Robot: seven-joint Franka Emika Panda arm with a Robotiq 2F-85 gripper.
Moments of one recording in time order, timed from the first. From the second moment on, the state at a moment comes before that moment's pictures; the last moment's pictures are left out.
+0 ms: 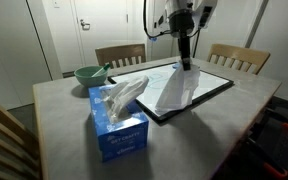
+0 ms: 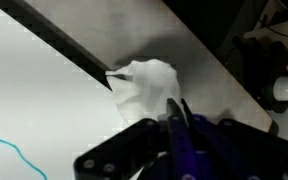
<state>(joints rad) 0.07 0.24 0.10 -2.10 0.24 1.87 -0.65</state>
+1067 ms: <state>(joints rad) 0.16 0.29 0.17 -2.13 0.00 2.14 -0.41</state>
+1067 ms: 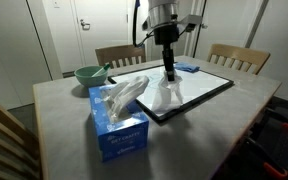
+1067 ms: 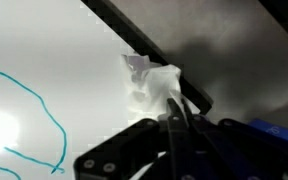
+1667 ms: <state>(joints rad) 0.18 0.29 0.19 -2.22 -0.05 2.31 -0.28</state>
